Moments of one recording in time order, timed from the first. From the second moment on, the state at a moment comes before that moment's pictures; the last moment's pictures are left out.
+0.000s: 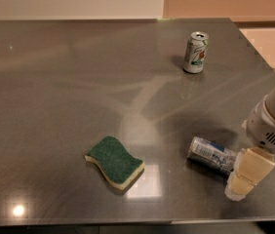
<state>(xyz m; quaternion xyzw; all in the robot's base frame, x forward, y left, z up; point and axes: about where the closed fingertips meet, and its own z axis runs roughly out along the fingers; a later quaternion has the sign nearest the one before) 0.370 -0.217 0.841 -0.49 0.87 0.05 0.07</state>
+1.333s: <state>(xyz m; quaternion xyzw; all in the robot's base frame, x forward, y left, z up) 0.374 -0.221 0.859 -0.49 0.87 0.04 0.09</state>
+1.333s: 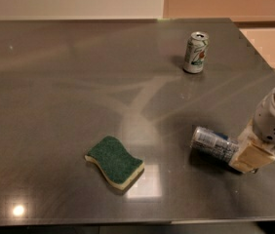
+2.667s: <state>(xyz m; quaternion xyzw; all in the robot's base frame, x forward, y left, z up) 0.423 -0.230 0.976 -0.53 0.83 -0.01 0.13</state>
